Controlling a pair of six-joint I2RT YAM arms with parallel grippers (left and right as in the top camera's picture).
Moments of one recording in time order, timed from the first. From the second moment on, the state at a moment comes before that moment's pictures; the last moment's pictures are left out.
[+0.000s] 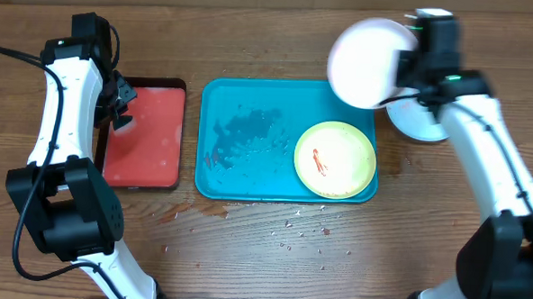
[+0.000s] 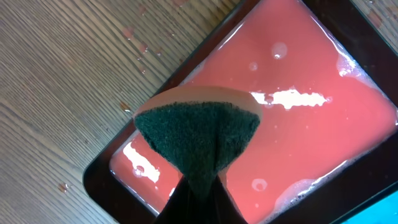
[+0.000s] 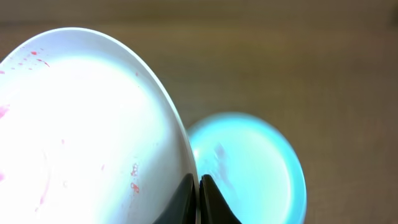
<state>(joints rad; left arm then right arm) 0.19 1.96 1.73 -1.19 -0.21 -0.60 0.05 1.75 1.48 -0.58 0.21 0.11</state>
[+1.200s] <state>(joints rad) 0.19 1.96 1.73 -1.17 -0.18 -0.60 -0.11 1.94 1.48 -0.88 -0.47 0.06</state>
